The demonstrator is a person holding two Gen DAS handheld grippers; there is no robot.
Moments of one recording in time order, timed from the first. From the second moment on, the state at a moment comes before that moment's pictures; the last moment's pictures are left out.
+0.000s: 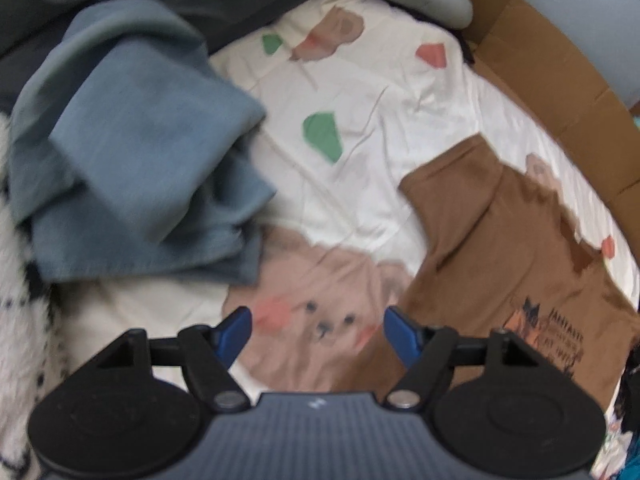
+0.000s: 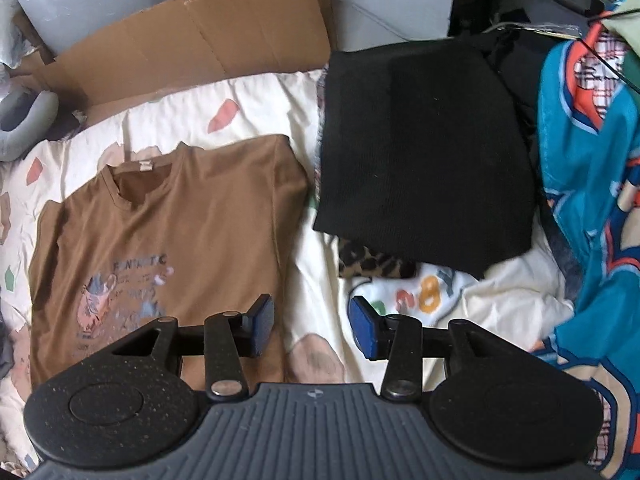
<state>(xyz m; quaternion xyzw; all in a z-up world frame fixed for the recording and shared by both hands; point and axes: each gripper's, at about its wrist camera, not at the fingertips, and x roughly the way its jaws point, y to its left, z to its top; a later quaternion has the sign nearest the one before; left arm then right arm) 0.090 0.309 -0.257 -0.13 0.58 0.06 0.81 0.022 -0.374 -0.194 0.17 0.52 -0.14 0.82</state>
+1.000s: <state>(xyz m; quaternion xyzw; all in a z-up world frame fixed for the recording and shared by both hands) 0.295 0.179 -0.306 0.02 0.53 -0.13 0.84 0.157 -0.373 -0.218 0.11 0.49 -0.09 0.86</state>
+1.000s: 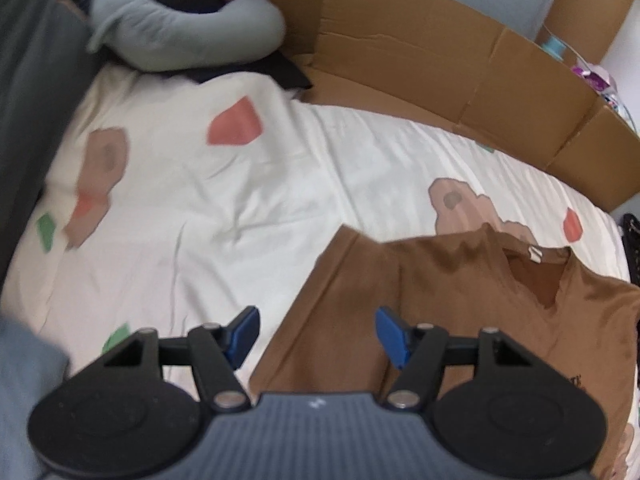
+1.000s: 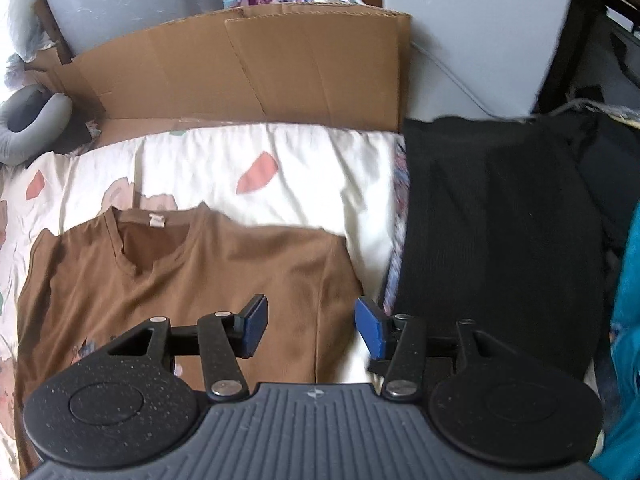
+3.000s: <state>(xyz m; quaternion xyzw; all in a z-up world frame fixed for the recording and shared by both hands) 0.300 0.168 -0.358 0.09 0.48 -0.07 0.87 0.229 -0.354 -0.322 0.06 0.52 -0.06 0.85</state>
